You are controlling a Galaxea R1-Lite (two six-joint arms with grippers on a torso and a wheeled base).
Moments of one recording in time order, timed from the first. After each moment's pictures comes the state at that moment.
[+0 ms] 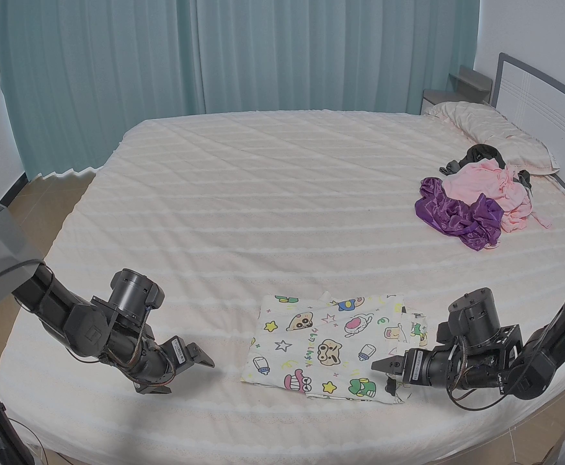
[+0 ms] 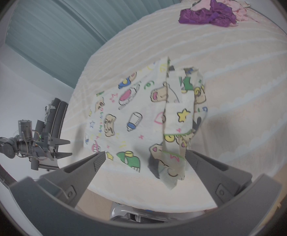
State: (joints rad) left arm -0.31 1.97 -0.72 -0.11 -0.23 -0.84; right arm 0.53 1.90 -0.41 -0.68 0.04 0.69
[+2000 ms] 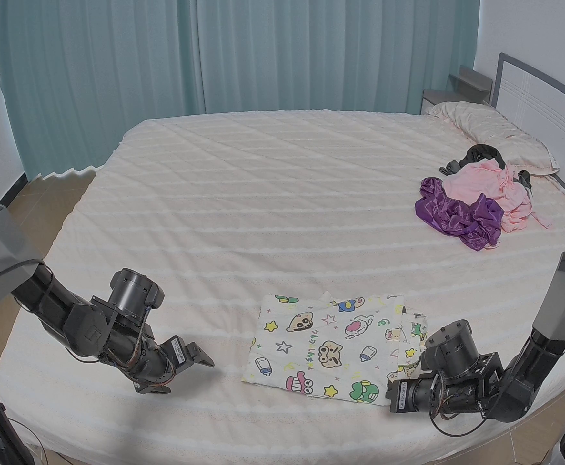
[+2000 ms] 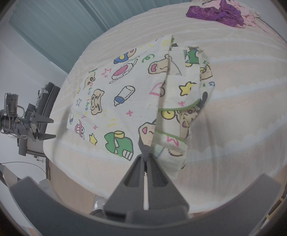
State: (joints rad) left arm -0.31 1.97 -0.72 -0.11 -0.23 -0.84; right arm 0.61 2.03 -0.34 -0.80 -0.04 0.63
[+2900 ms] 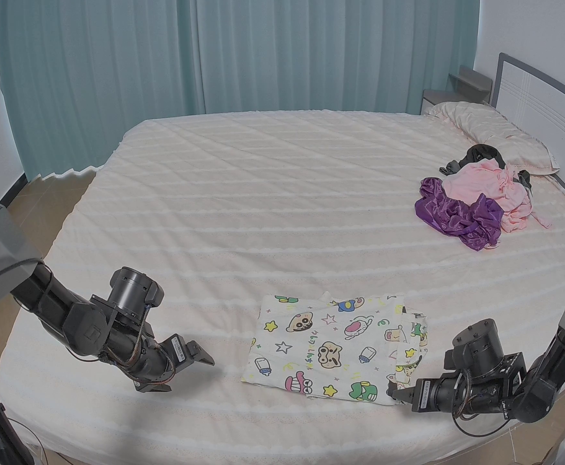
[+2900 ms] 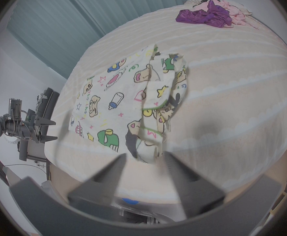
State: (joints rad) left arm -0.31 1.96 -0.72 -0.11 -0.23 -0.84; right arm 0.56 1.94 -0.23 -0.83 -0.04 0.64
